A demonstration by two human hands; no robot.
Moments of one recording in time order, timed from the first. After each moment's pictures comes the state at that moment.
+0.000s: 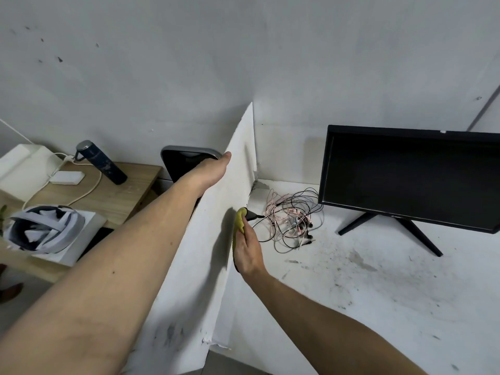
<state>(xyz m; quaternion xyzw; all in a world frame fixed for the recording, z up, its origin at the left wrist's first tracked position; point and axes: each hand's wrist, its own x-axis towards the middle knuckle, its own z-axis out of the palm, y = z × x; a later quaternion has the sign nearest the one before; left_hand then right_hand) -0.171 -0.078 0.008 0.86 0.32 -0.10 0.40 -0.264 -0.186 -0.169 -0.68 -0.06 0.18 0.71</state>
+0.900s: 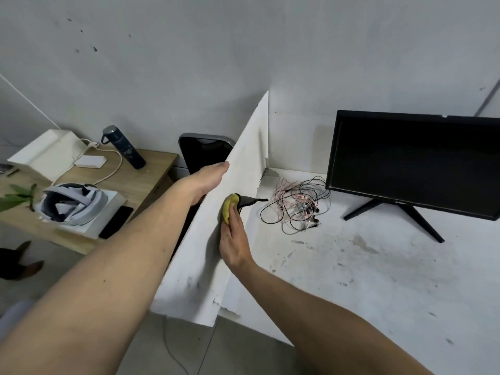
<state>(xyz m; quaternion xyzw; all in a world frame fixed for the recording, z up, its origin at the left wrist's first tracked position) -0.265 -0.074 0.003 0.82 0.28 -0.11 0.48 -0.335 -0.169 -0.141 -0.71 -0.16 0.16 0.67</state>
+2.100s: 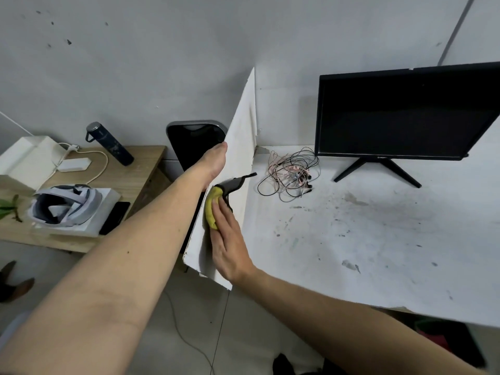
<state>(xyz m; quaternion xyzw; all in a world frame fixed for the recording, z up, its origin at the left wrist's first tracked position) -0.310 -0.086 -0.007 0.84 0.23 -0.05 0.50 -0.455 -0.180 -0.113 -0.74 -0.24 0.01 0.63</state>
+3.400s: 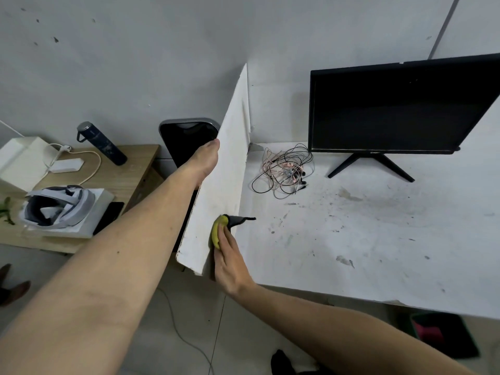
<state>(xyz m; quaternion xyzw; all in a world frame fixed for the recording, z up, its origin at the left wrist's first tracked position) -0.303 -0.086 -0.016 0.85 0.23 -0.04 0.47 -0.481 -0.189 -0.157 -0.76 -0.18 0.17 0.60</state>
